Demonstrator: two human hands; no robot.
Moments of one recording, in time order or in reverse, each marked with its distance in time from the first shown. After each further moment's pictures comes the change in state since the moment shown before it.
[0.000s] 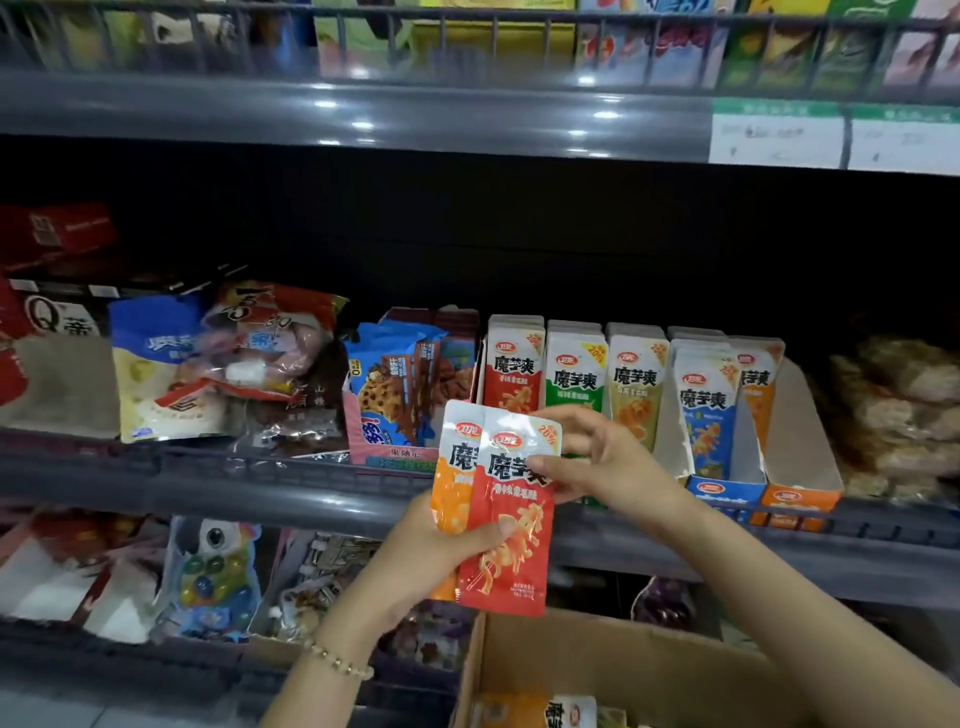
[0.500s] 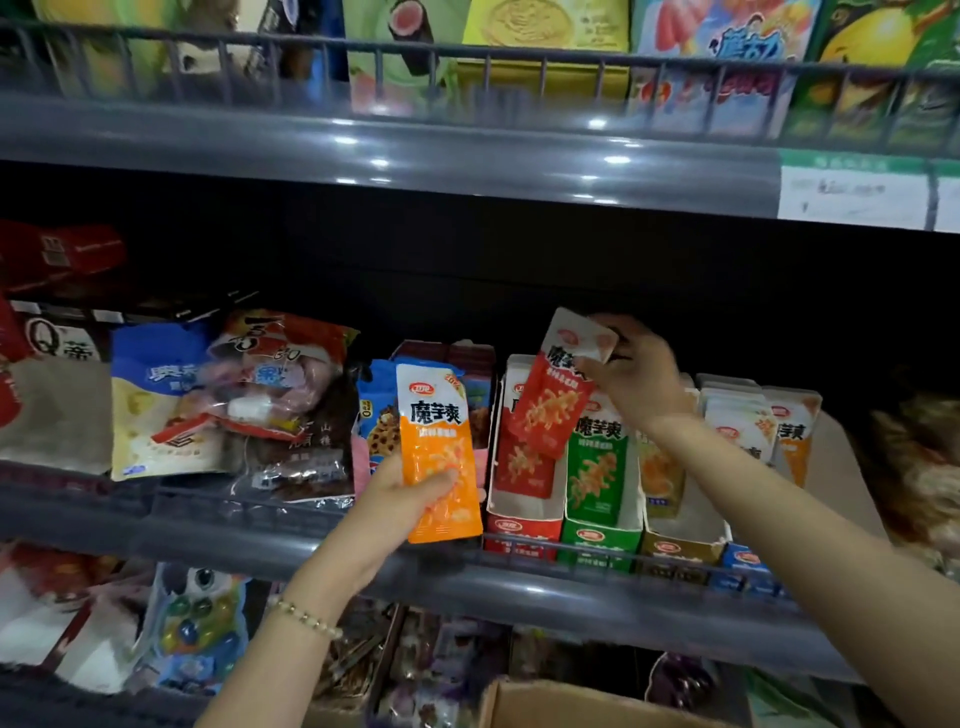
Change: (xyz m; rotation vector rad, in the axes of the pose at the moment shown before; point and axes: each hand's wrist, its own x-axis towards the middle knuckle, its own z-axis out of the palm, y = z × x) left_hand 0.054 0.029 -0.053 -0.070 0.154 0.119; right_hand 0.109 -0.045 -0.044 -0.450 0.490 -0.362
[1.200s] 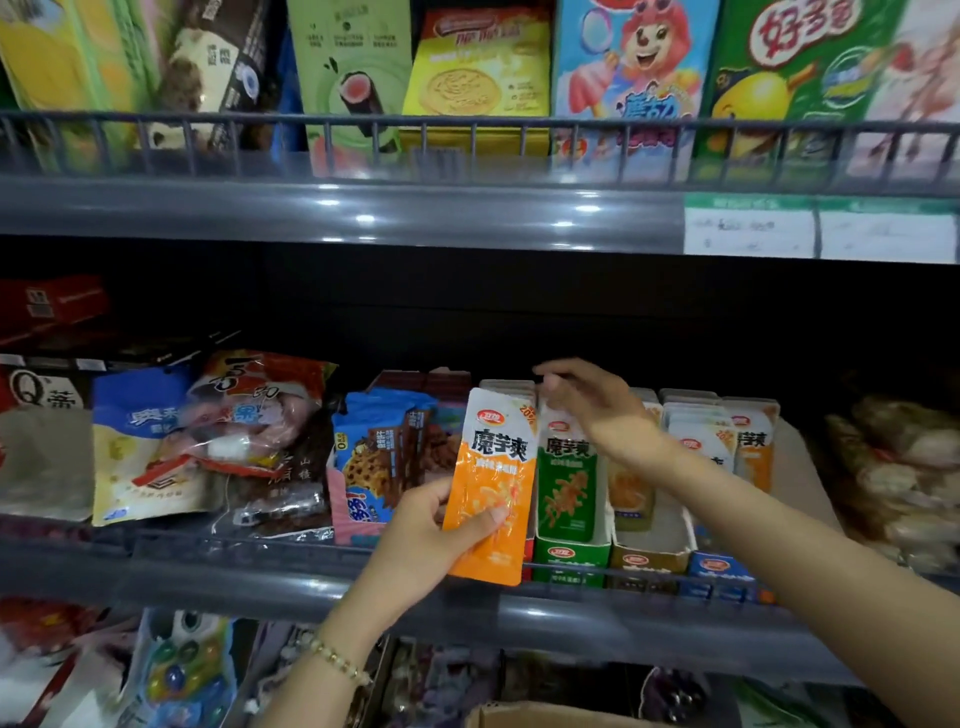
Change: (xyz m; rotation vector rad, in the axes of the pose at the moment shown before) left_hand -0.013 0.012 0.045 0.229 -0.082 0.140; right_hand -0.023 -0.008 -0.021 0.084 -0.250 0.017
